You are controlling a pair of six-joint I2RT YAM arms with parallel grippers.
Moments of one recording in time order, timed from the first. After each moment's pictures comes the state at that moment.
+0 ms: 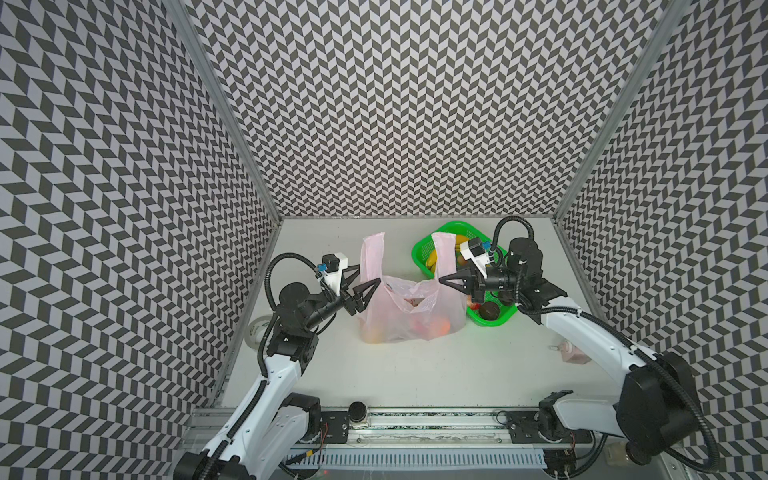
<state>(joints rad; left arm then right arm) -0.19 0.88 0.51 0.41 0.71 -0.22 0.37 1.31 0.89 0.19 -1.13 0.00</state>
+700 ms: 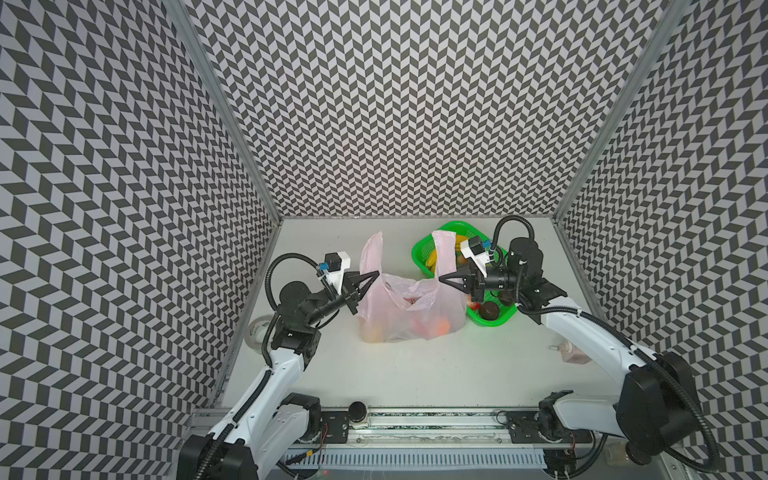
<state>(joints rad) -0.19 0.92 0.51 0.54 0.81 -0.25 0.37 1.31 0.89 0.20 -1.11 0.03</state>
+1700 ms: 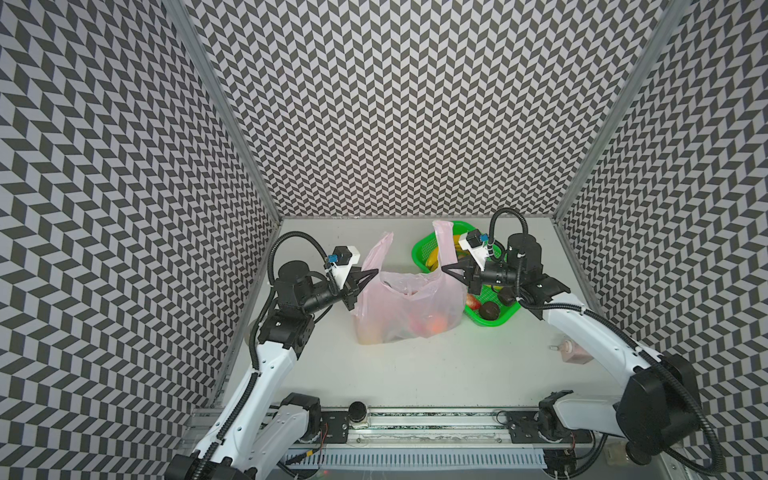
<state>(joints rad) -0.19 0.91 0.76 -0.01 0.80 0.13 0.37 1.31 0.96 0.02 -0.85 -0.06</state>
